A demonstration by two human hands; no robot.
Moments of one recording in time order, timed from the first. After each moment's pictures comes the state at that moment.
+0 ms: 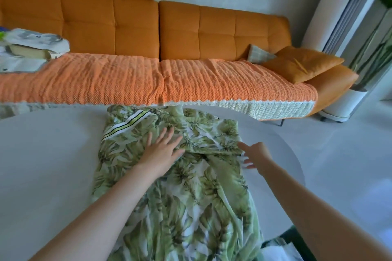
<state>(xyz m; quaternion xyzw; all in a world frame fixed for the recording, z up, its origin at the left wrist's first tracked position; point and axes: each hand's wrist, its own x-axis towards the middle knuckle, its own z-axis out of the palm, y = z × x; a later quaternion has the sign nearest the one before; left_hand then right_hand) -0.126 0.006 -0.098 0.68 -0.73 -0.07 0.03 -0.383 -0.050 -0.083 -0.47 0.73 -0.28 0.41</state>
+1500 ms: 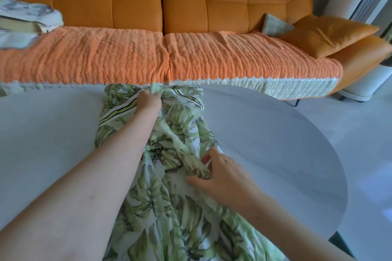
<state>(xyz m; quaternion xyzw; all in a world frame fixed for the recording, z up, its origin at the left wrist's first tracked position) -0.080 -0.096 -0.082 0.77 -0.33 -0.30 0.45 -0.279 0.041 -0.080 -0.79 0.56 -0.04 0.24</state>
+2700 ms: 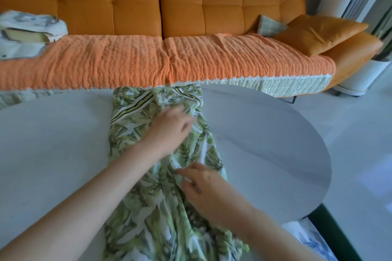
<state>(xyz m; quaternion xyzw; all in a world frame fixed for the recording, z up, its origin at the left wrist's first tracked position) -0.111 0.013 -0.075 0.59 -0.78 -0.02 0.21 -0.262 0.097 -0.087 -0.85 0.43 -0.14 0.28</state>
